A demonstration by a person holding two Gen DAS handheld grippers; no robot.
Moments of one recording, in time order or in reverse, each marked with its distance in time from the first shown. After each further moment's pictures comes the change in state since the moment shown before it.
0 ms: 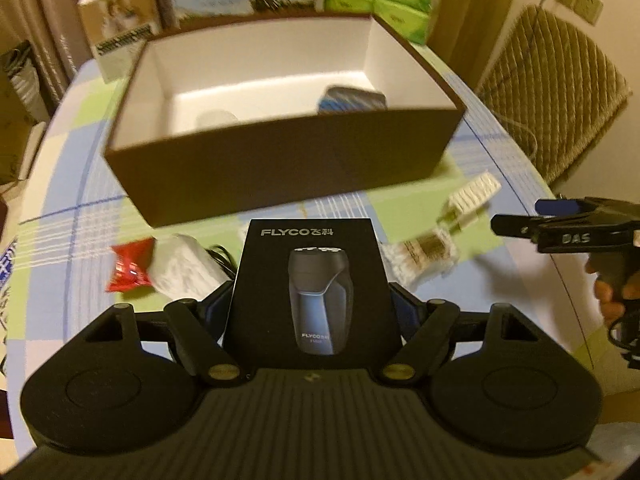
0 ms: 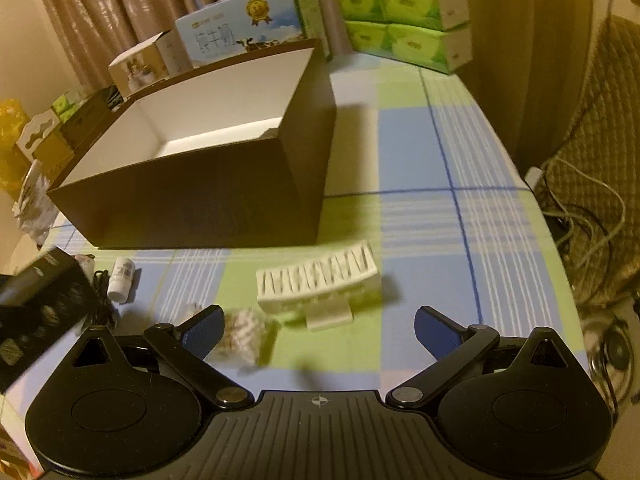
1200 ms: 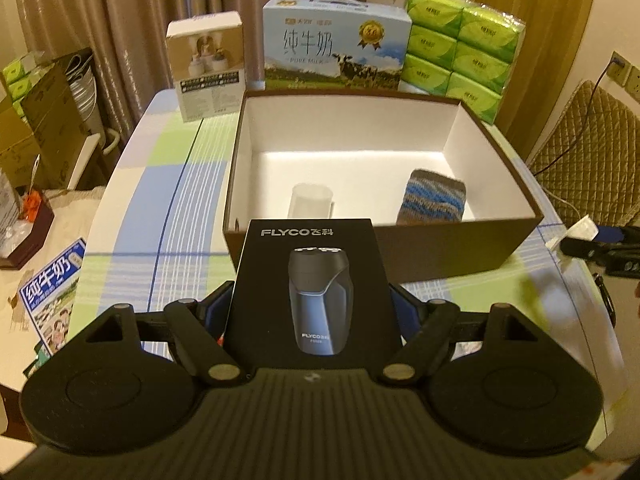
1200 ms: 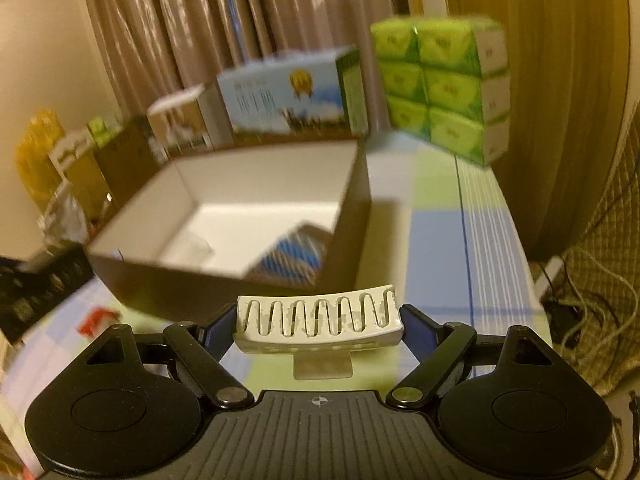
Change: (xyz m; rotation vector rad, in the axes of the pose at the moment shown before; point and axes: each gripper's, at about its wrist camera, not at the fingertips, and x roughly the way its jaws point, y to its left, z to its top) left arm -0.025 0.072 0.042 -0.117 -0.131 0.098; right arm -0.025 0.015 0.069 -0.108 -0.166 0.084
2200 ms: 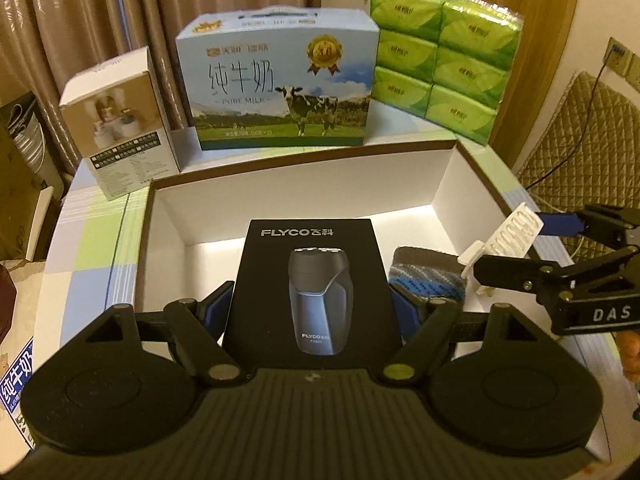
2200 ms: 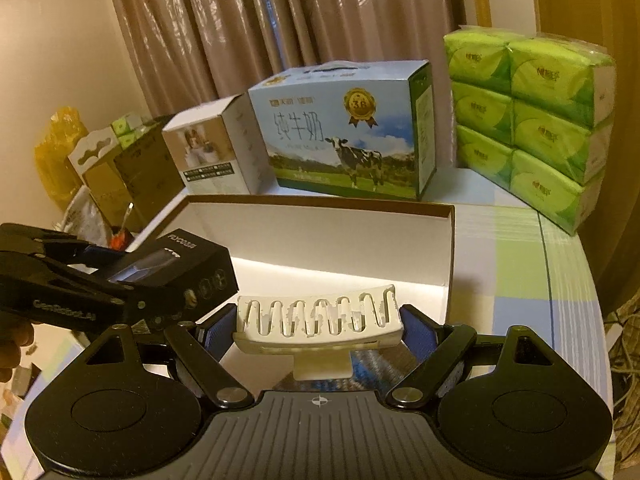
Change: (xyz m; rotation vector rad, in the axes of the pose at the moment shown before) left arm 0.120 -0.044 0.120 0.119 0.014 -0.054; right arm 0.116 0.024 0.088 -0.063 0.032 0.095
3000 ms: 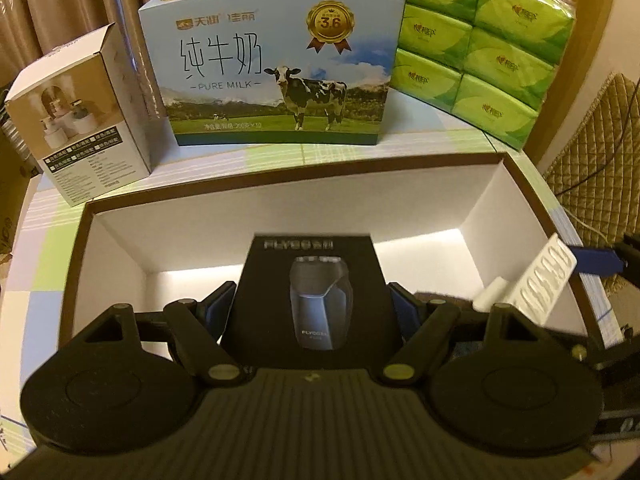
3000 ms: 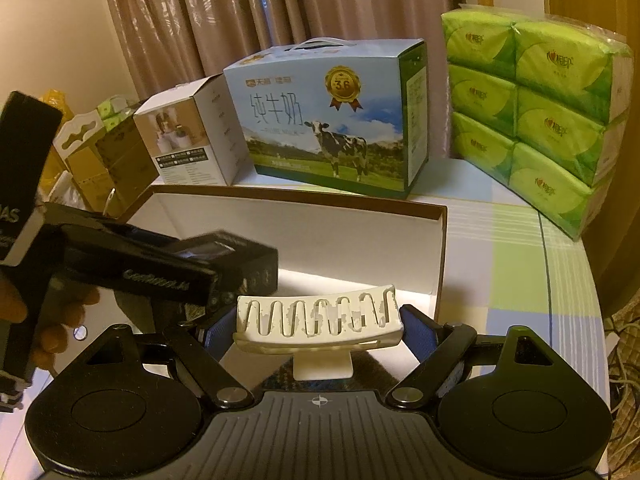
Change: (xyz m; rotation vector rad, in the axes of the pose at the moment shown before) left arm 0.091 -0.010 0.040 -0.046 0.044 0.017; right arm 0.037 -0.020 0.010 -0.017 0.047 -0.027
